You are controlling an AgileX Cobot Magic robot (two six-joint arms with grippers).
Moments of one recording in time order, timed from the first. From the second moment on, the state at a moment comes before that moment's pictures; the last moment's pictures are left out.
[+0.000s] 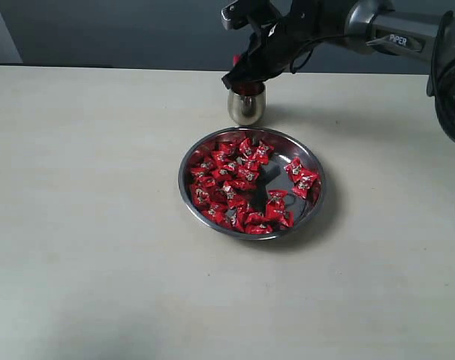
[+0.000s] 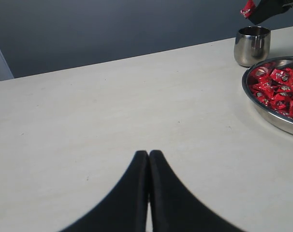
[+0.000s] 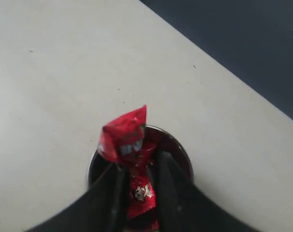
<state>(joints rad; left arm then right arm) -0.11 0.00 0.00 0.14 0.32 -0.06 0.38 2.35 -1.96 0.22 0.55 -0.50</state>
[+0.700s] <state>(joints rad) -0.11 0.00 0.00 0.14 0.32 -0.06 0.38 2.35 -1.97 0.22 0.56 -0.50</state>
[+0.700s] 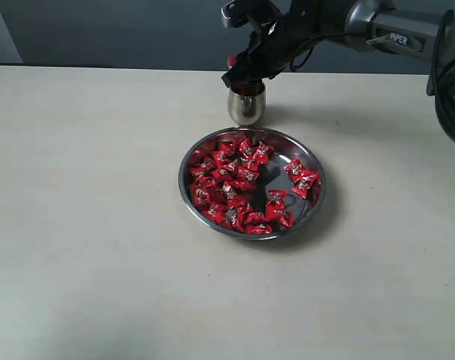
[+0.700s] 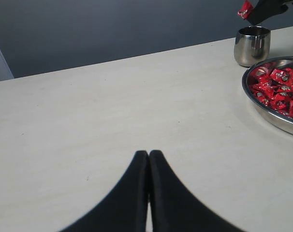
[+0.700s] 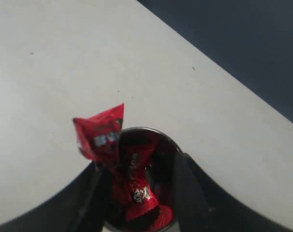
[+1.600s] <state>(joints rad) -0.11 0.00 0.00 0.14 0.32 -0.06 0.35 2.34 -1.97 0.26 0.69 -0.47</state>
